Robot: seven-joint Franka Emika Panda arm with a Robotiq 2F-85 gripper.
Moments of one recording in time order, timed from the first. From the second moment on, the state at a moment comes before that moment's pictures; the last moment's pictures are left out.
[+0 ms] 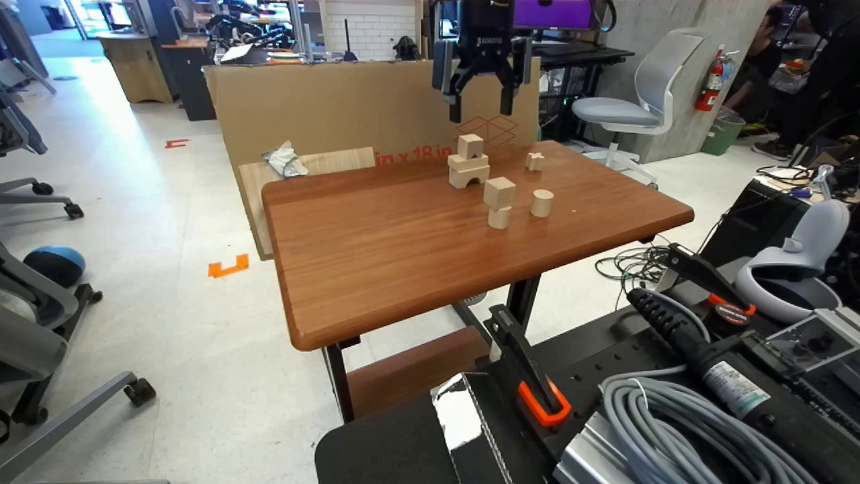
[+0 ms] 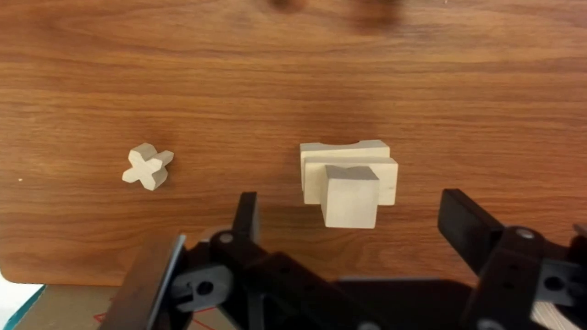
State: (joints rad) arm 0.04 0.55 -0.01 -1.77 -0.05 2.26 -0.03
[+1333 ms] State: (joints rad) arm 0.08 0.63 -0.01 -1.71 -0.12 2.26 -0.03
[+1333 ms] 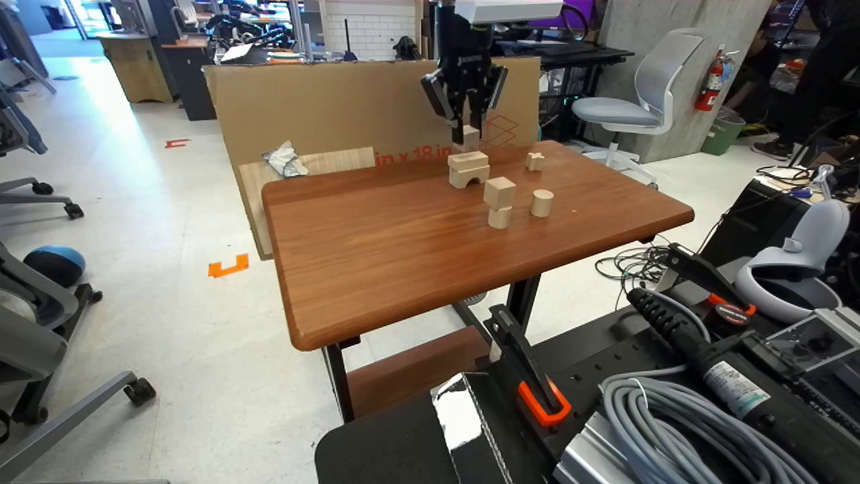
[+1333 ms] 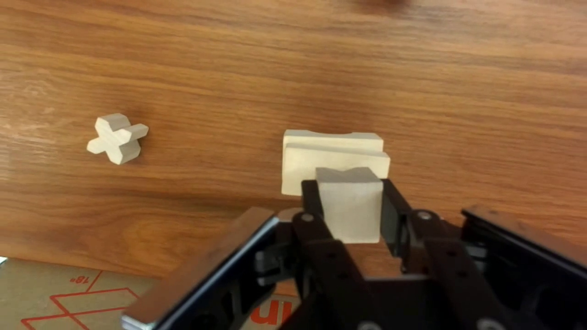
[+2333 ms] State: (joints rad) arm 0.05 0.34 -0.03 -2.08 -0.12 2.26 -0.04
